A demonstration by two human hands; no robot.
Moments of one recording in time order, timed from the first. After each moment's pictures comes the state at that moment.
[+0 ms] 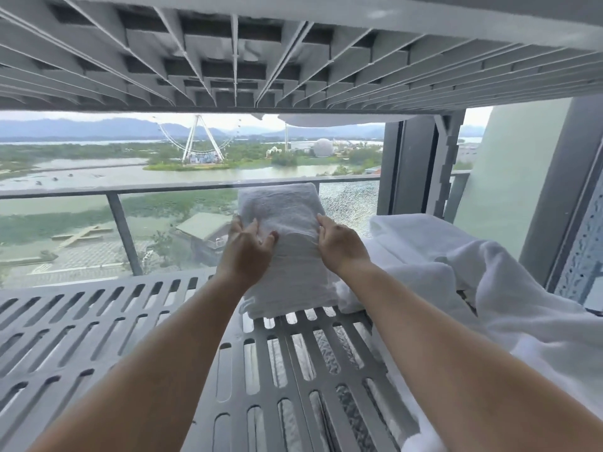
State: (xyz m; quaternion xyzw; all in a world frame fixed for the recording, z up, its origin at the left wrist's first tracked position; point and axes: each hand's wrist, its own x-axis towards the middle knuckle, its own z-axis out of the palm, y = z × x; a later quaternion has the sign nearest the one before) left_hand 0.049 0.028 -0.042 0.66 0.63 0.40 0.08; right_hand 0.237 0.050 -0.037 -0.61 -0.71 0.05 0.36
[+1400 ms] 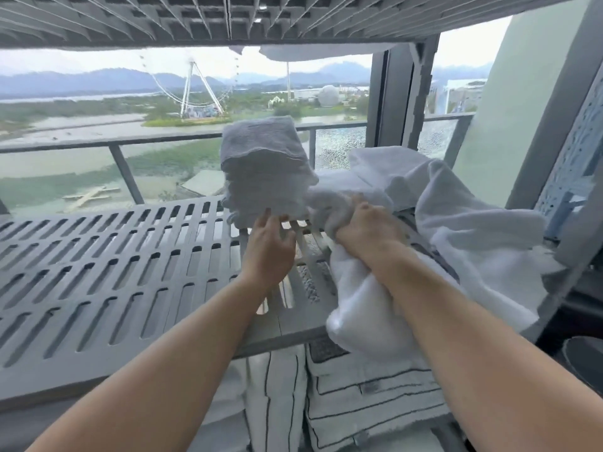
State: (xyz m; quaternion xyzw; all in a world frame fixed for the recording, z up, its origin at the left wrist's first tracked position) left_hand 0.136 -0.118 -0.132 0.67 0.60 0.41 0.12; right_hand 0.320 -0.127 -0.082 -0.72 -0.64 0.02 0.26
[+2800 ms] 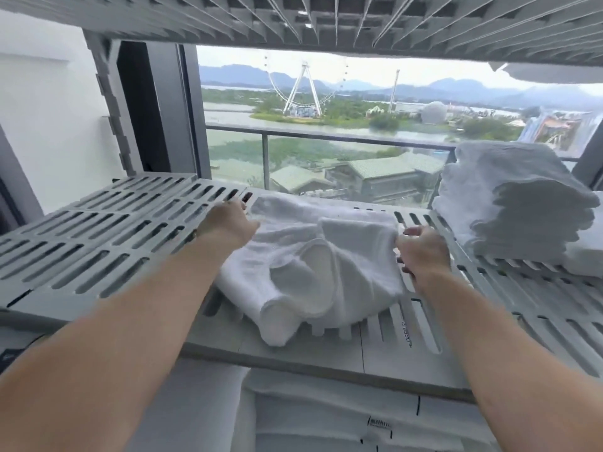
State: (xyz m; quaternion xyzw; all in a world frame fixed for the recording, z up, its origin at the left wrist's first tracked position) left_hand -0.373 -0.200 -0.085 0.49 0.83 0.26 0.00; right_hand -0.054 -0.109 -0.110 -0.65 -0.57 0.27 0.42
